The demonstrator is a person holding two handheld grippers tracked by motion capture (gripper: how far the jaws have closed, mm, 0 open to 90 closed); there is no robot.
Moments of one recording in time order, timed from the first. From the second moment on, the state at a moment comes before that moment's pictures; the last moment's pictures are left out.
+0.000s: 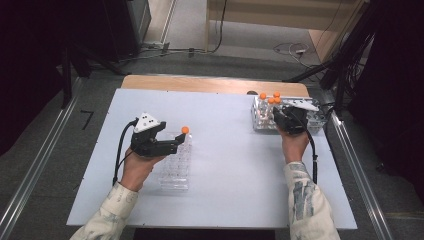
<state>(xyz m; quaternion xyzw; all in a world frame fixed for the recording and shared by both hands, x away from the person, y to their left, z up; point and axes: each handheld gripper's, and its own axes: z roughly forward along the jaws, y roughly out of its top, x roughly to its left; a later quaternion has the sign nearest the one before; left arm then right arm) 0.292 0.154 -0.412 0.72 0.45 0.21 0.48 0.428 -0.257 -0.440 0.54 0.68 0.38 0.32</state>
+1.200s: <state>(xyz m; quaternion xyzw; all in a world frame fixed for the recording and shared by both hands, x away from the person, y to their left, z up) 0.290 0.155 -0.412 0.72 0.45 0.21 0.48 0.434 -0.254 -0.424 0.53 0.67 0.40 0.33</state>
